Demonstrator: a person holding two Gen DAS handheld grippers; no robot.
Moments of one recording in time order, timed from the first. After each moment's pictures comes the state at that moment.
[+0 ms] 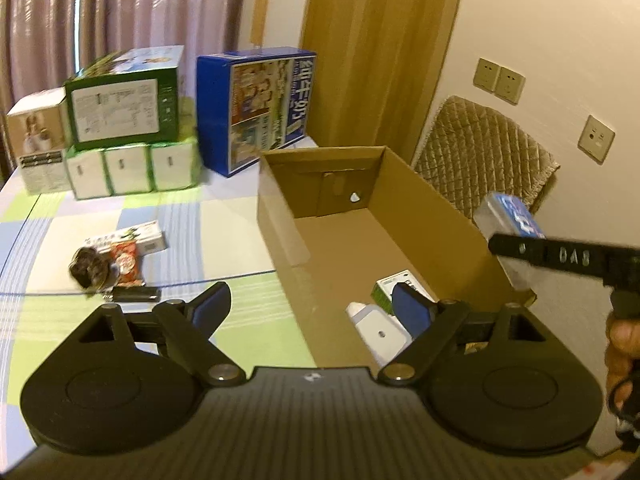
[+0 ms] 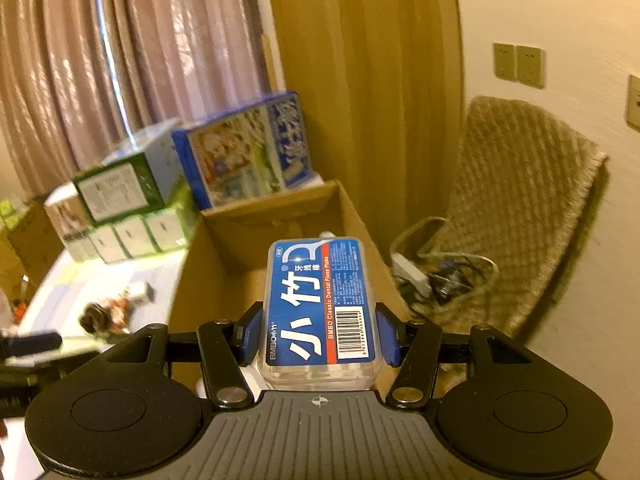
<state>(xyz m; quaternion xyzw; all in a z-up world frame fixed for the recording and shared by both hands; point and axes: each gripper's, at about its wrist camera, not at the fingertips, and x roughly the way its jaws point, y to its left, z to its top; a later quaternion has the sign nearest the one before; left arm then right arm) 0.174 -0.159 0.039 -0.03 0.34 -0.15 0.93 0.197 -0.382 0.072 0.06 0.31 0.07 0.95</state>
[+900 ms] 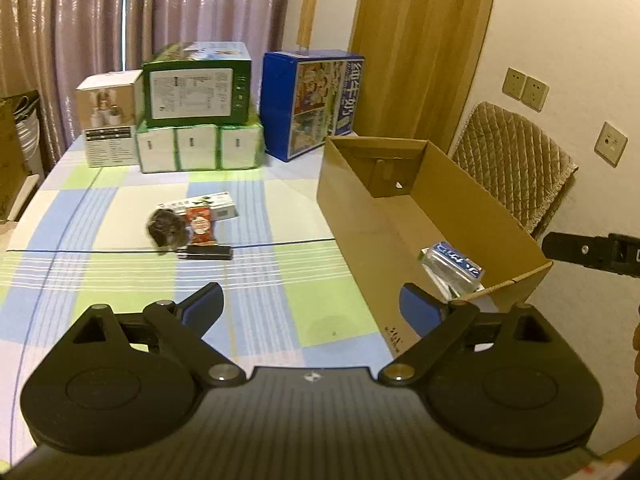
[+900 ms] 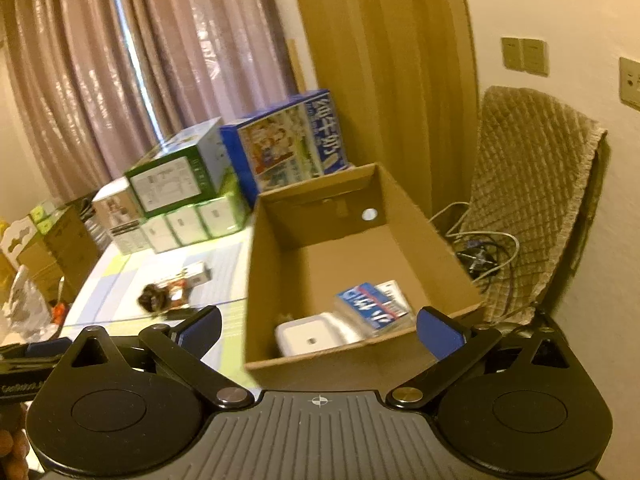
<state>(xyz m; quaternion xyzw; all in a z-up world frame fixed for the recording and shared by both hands) 0.104 -0.087 0.041 -0.03 0.33 -0.10 0.94 0.109 -0.344 0.087 0.09 0.31 0.10 0.94</state>
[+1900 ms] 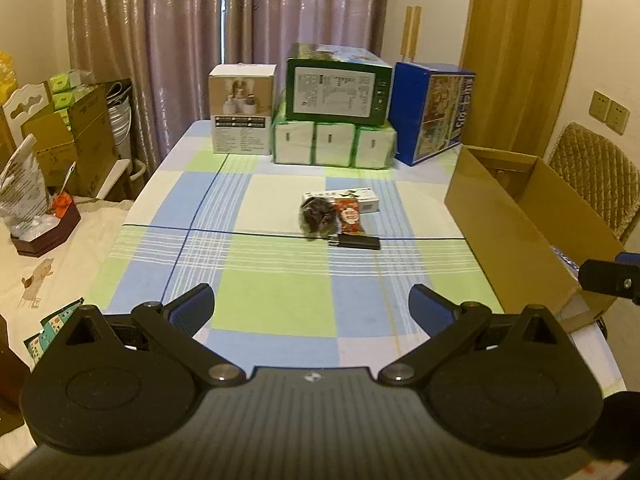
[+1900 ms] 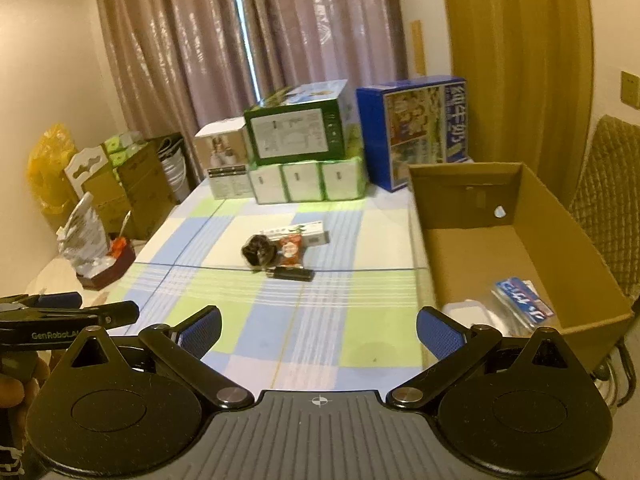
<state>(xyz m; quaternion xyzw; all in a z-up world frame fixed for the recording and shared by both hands) 0.074 0.039 0.035 -0.04 0.33 0.02 0.94 0.102 -0.204 0.071 0.01 0.32 0.22 0.92</state>
